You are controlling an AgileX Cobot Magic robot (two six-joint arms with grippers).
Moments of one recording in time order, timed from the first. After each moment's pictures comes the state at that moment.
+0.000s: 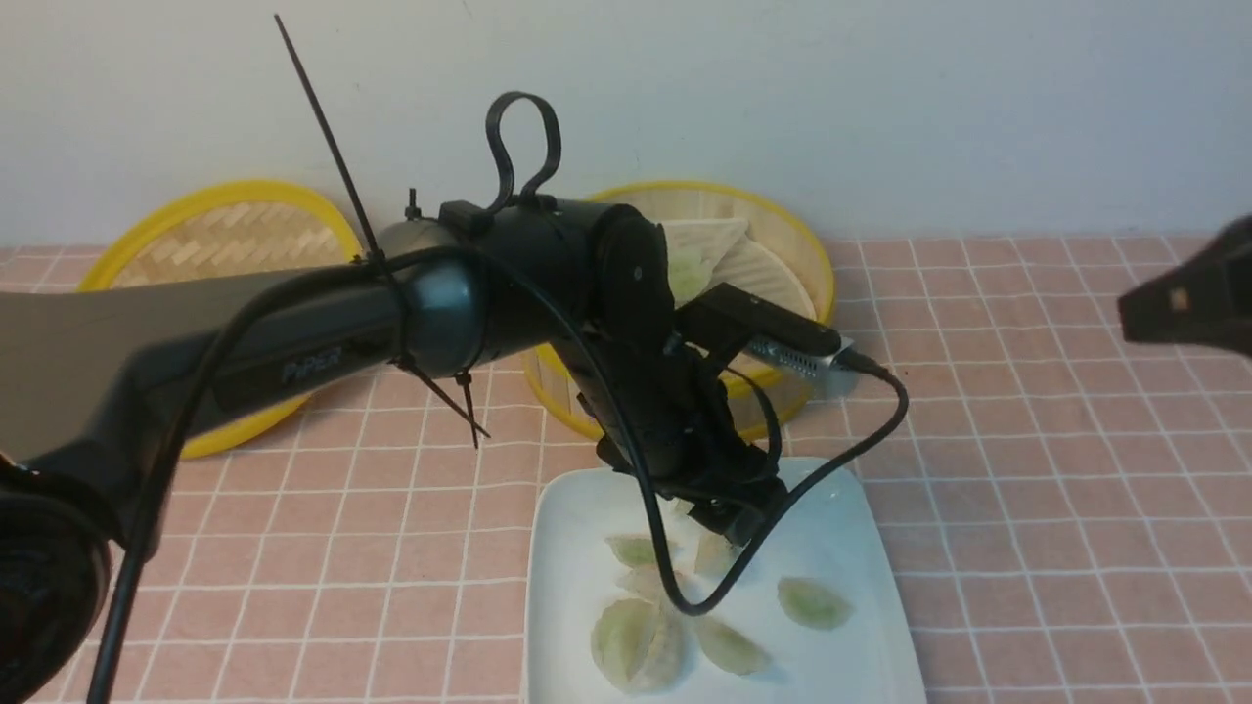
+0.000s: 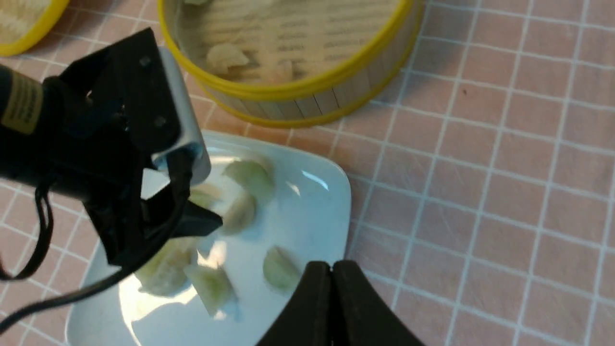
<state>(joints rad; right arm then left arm) 0.10 1.20 -1.19 0.42 1.08 -0.27 -0.62 1.99 -1.53 -0.30 0.87 0.22</state>
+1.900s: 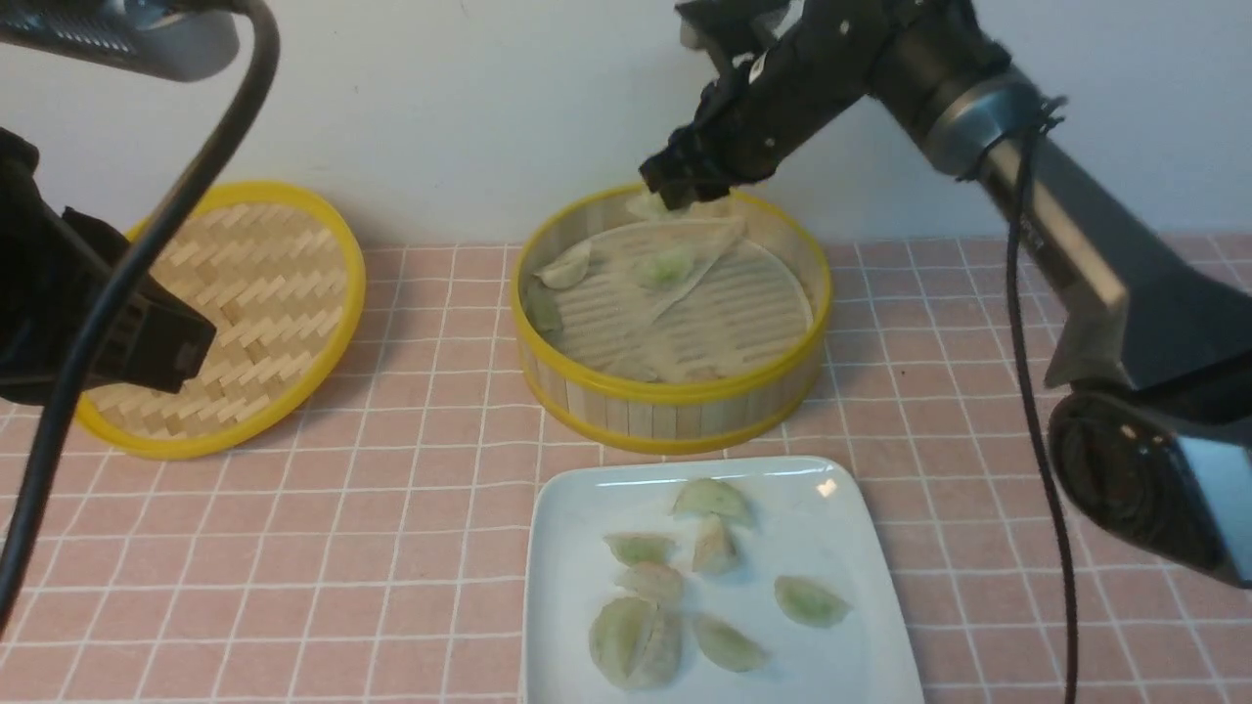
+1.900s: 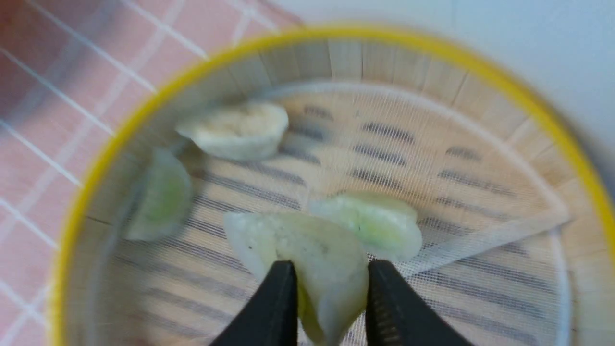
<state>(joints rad) 0.39 2.49 -2.69 0.26 1.26 -0.20 -0.33 1.07 -1.32 -0.12 1.25 0.06</state>
